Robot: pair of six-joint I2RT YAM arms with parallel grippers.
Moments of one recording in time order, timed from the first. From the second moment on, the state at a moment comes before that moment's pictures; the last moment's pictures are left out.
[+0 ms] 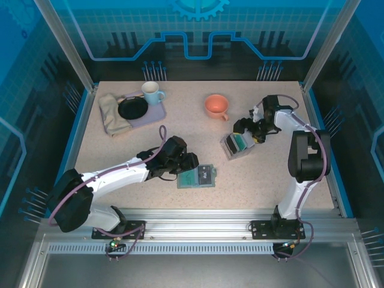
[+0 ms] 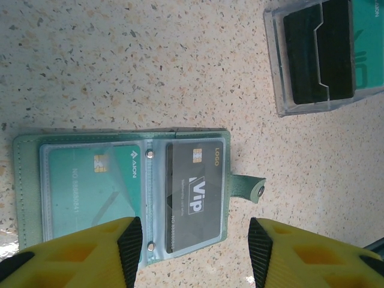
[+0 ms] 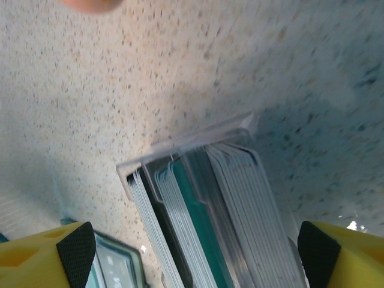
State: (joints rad) left arm -0.75 1.39 0.82 -0.31 0.06 -1.02; right arm 0.02 1.87 1.32 -0.78 -0.57 0.24
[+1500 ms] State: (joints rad) left arm -0.70 1.27 0.76 -0.33 0.04 -1.03; right arm 0.61 1.94 1.45 -0.96 0.36 0.26
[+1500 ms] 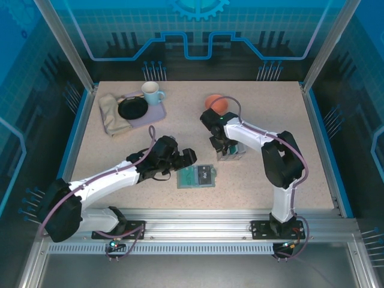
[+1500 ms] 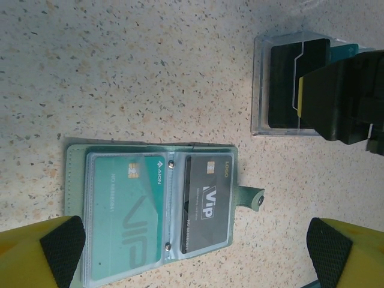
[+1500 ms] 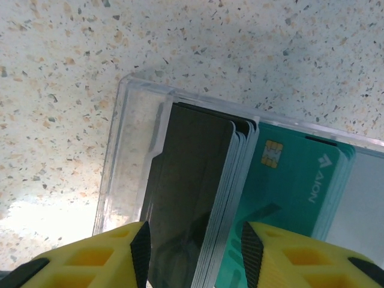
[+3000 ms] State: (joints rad) left arm -0.63 1.27 0.75 -0.27 0.15 -1.04; right arm 0.63 1.69 1.43 -1.01 0.31 0.30
